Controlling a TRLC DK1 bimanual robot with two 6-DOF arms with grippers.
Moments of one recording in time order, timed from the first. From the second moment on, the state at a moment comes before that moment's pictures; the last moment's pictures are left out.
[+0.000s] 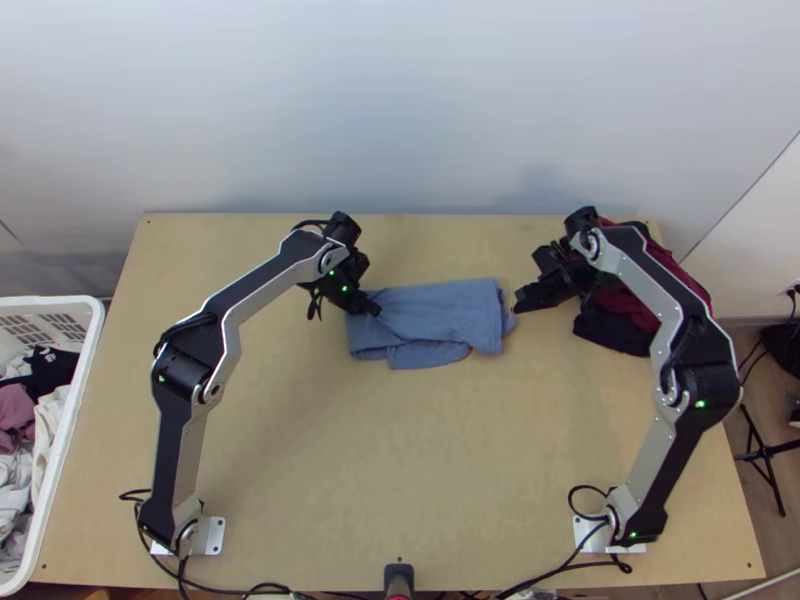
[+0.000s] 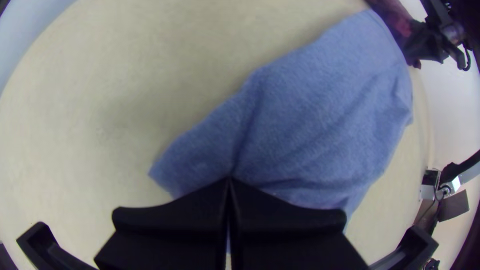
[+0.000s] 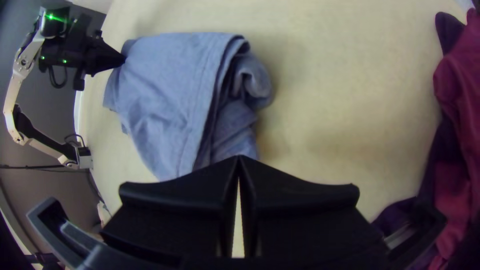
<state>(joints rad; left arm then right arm) -0.45 2.25 1.89 -0.93 0.20 0.08 0.09 2.02 1.58 -1.01 -0.51 -0.27</state>
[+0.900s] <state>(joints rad) -0.35 1.93 1.93 -1.11 0.25 0.13 0.06 2.08 1.63 -0.98 -0.69 -0.18</state>
